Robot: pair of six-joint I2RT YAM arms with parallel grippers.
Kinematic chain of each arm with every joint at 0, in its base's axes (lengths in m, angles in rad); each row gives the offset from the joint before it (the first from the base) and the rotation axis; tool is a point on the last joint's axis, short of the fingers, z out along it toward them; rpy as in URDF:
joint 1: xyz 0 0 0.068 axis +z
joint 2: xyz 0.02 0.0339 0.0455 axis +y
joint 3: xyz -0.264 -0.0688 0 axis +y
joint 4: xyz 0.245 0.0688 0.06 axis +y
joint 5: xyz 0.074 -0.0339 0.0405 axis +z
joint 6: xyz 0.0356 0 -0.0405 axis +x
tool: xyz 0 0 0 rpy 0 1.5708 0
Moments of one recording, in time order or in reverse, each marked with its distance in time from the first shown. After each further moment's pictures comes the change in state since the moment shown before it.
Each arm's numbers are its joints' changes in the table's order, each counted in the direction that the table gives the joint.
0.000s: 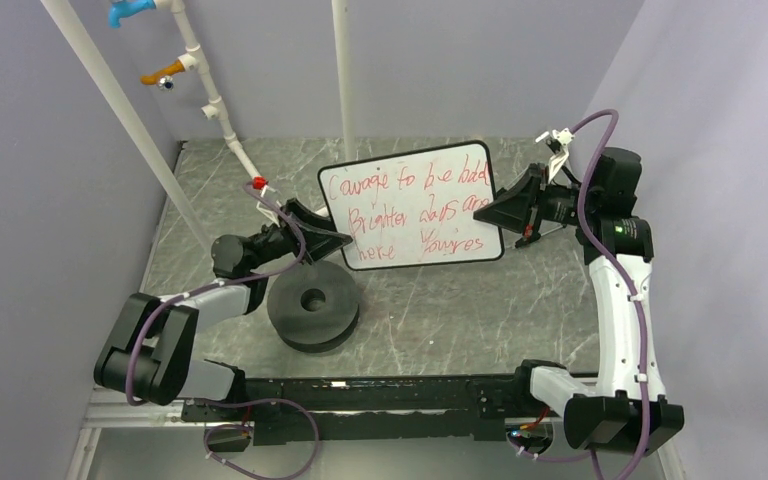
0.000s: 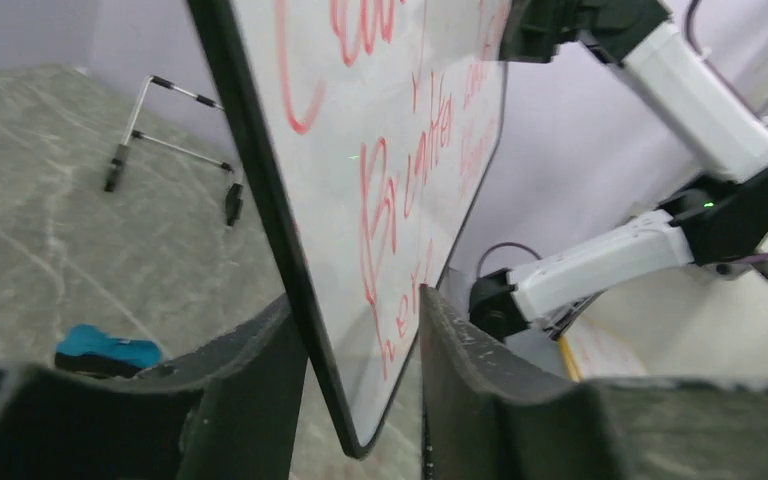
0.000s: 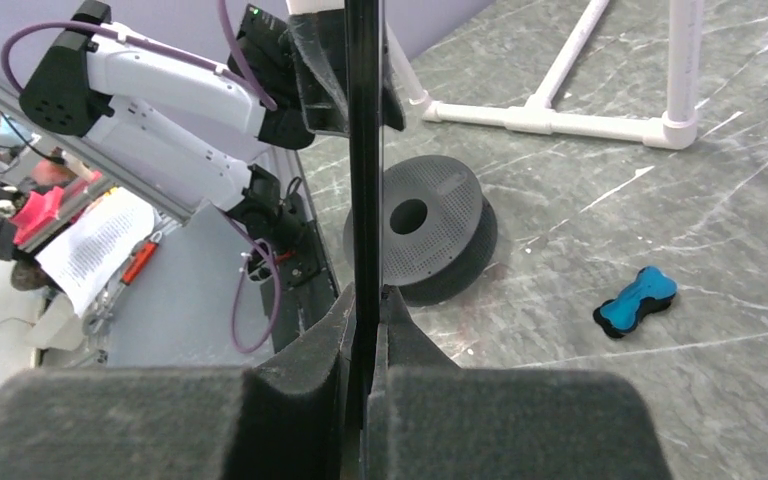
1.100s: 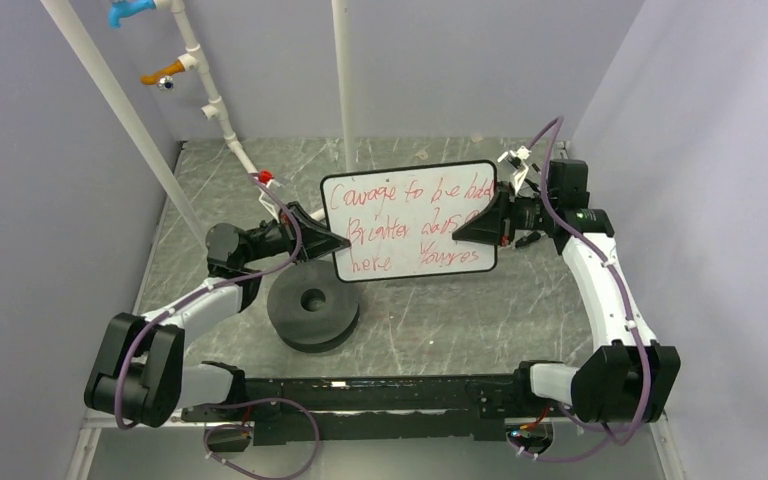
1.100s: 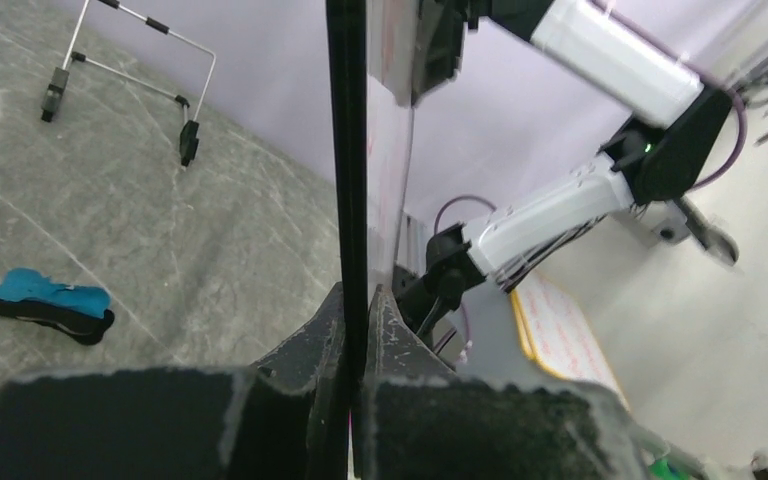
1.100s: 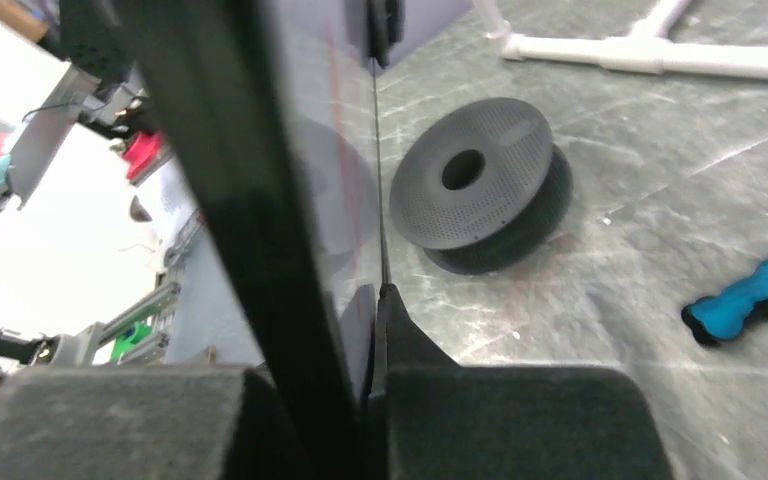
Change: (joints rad) left arm 0.015 -0.103 -0.057 0.244 -0.151 -0.036; right arm 0.120 0.142 0.156 -0.037 0.050 -0.150
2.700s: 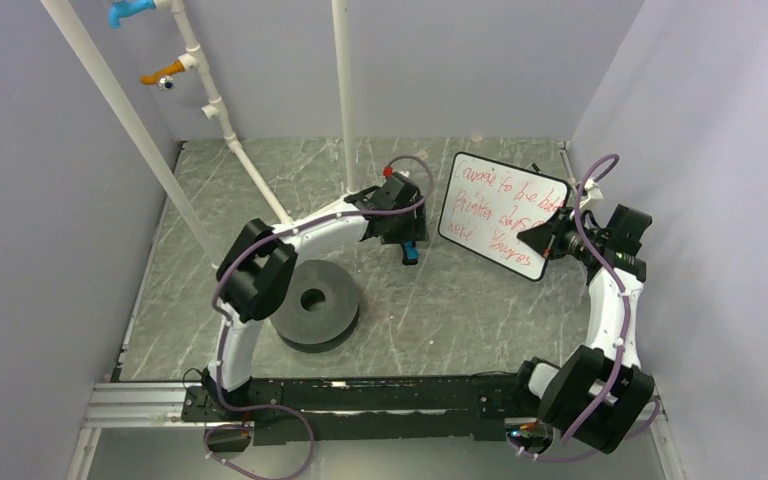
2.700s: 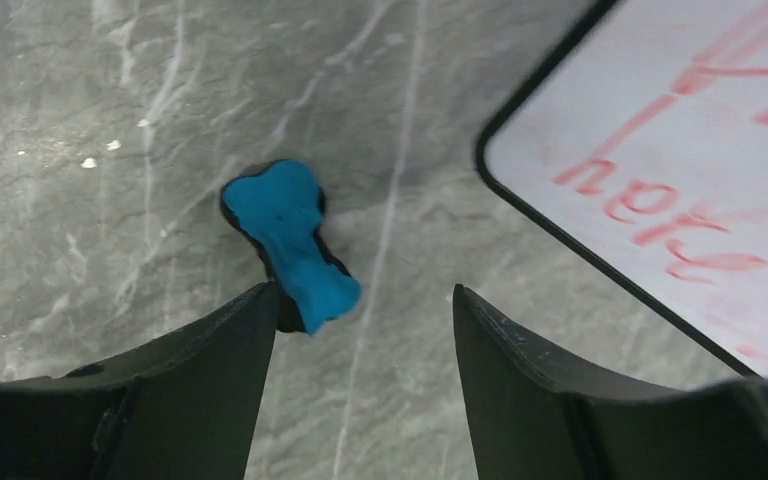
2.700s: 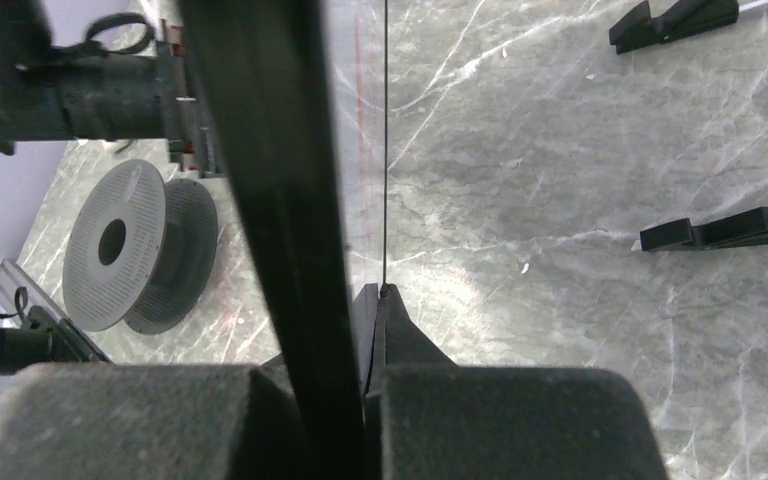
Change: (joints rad) left arm -0.494 0.769 -1.057 1.547 1.063 0.273; right arm -0.494 -0.129 0.291 -0.154 -0.381 0.014
